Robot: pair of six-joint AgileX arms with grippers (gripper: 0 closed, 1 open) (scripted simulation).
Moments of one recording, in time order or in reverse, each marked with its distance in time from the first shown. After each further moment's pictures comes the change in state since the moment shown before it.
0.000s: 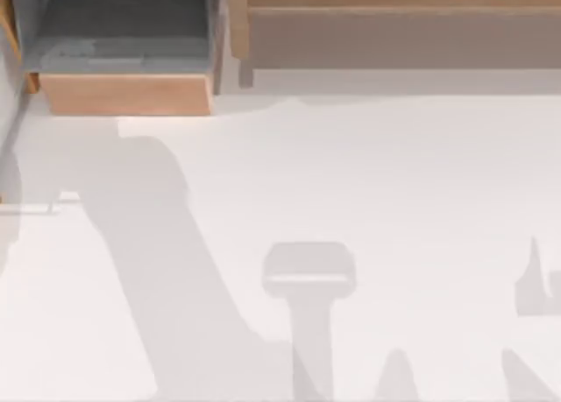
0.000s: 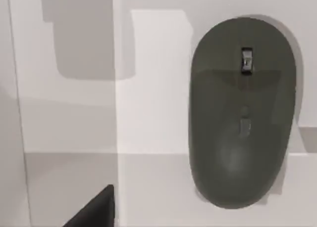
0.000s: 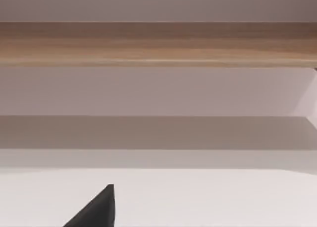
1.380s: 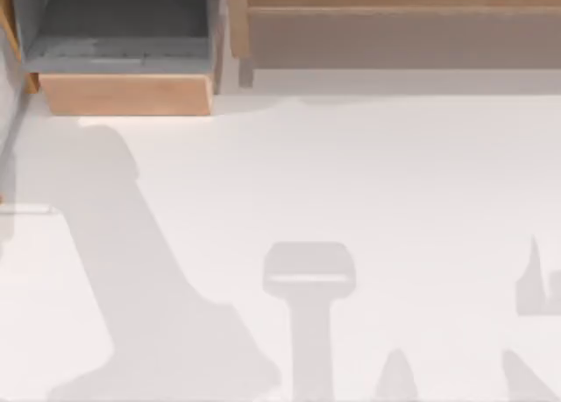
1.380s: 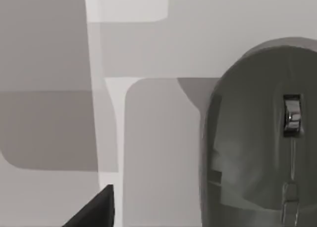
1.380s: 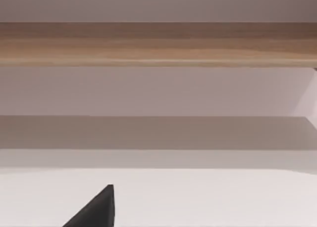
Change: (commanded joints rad) left arm -0.002 0.133 0.053 0.027 0.012 0.022; right arm 0.000 0.000 0.000 0.000 0.000 0.000
